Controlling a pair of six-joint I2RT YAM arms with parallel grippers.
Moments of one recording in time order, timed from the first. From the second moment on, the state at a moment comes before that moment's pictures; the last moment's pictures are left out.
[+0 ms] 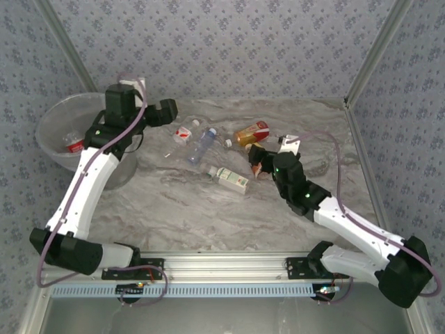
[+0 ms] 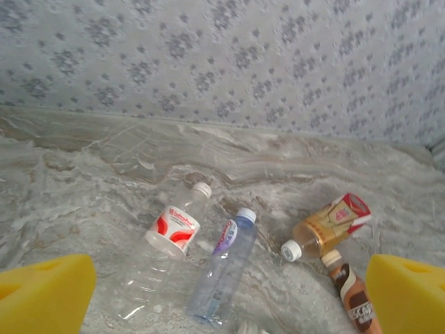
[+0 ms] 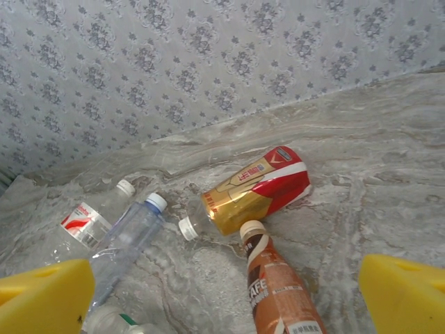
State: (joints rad) left arm -0.29 1.35 1.51 -0.64 0.04 -0.32; right arm 0.70 1.01 0.71 -0.03 0.53 0.52
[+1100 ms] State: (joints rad) left arm -0.29 2.22 2.13 -1.11 0.02 -0.07; right arm 0.63 0.79 0.59 -0.07 0.40 0.45
